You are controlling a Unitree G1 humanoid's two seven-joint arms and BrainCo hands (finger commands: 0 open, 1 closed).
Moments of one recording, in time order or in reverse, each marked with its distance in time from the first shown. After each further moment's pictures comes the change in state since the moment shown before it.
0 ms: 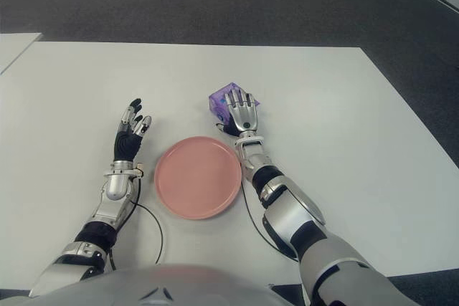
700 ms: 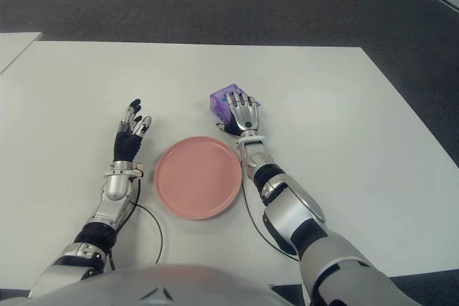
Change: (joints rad) left arm 0.006 0.001 0.000 -0.011 0.013 0.017 0.016; right arm -0.020 0.006 -0.009 0.039 0.044 -0.035 -0.023
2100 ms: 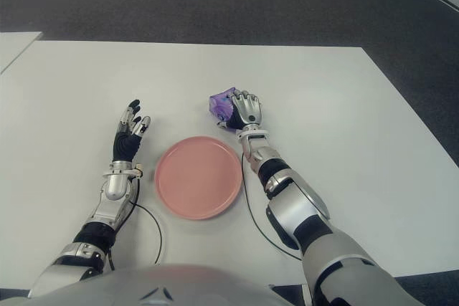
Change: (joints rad) left arm -0.010 0.005 0.003 0.002 -0.011 0.016 -0.008; right arm -0.026 -0.034 -0.056 -0.005 0.085 -0.158 0.018
